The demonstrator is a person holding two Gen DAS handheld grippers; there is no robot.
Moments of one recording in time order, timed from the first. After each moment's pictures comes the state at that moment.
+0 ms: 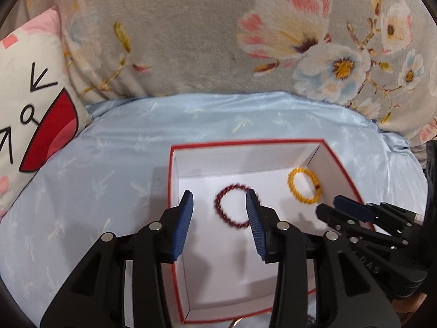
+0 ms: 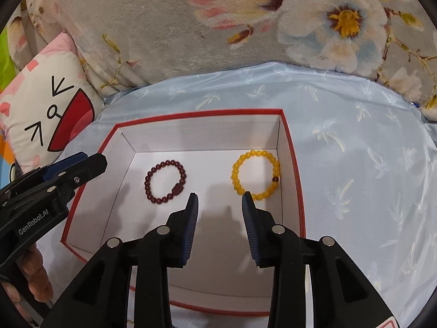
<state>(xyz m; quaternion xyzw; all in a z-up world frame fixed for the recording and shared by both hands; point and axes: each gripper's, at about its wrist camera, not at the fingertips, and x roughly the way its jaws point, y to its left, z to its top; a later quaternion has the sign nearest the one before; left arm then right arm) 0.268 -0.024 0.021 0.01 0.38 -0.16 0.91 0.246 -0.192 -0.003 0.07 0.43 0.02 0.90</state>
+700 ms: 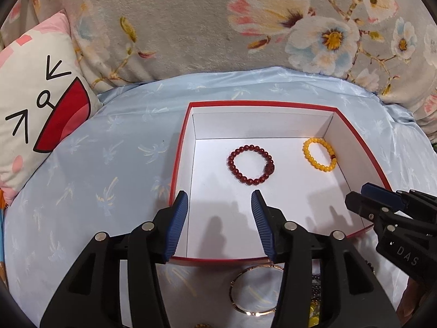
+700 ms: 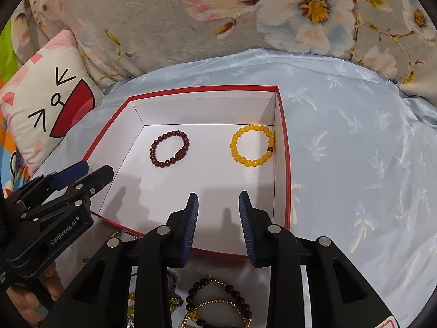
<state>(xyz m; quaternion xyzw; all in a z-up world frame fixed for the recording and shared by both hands) 0.215 -0.030 -0.002 0.05 0.38 -0.14 0.91 0.180 -0.196 -0.007 0.09 0.43 -0.01 0.90</state>
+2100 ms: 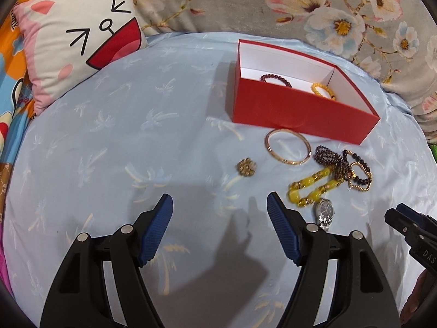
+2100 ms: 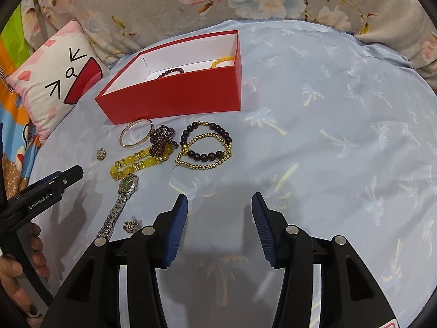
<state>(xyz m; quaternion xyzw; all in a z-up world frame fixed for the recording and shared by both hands) 0.086 0.055 -0.032 0.00 0.44 -0.10 0.89 0.012 -0.191 -0.030 0.11 0.46 -0.03 0.88</state>
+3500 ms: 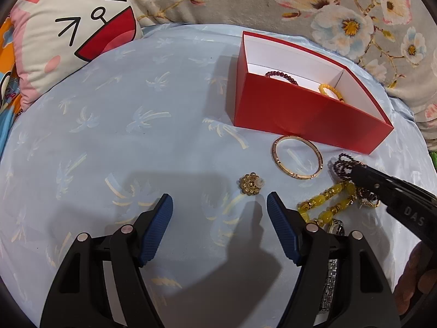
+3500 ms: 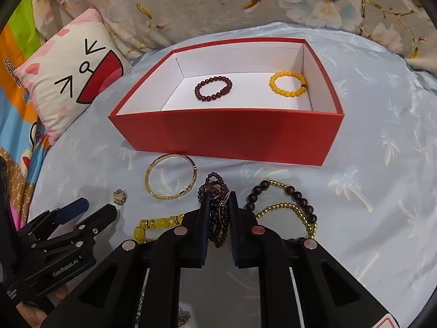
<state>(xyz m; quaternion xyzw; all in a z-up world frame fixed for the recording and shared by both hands) 0.117 0.051 -0.048 -0.02 0.45 -0.11 0.89 0.103 -0.150 -0.033 0.10 0.45 0.04 0.89</state>
